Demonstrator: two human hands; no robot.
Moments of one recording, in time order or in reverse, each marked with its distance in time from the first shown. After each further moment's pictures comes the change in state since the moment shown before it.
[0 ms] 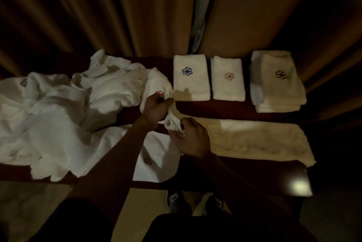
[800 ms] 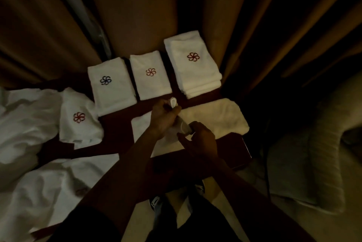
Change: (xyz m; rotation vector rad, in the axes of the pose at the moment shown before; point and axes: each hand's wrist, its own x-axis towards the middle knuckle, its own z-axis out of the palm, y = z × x) left_hand -0.054 -0.009 0.273 0.173 -0.247 0.049; right_hand -0.074 0.203 -0.120 0.120 0.209 0.377
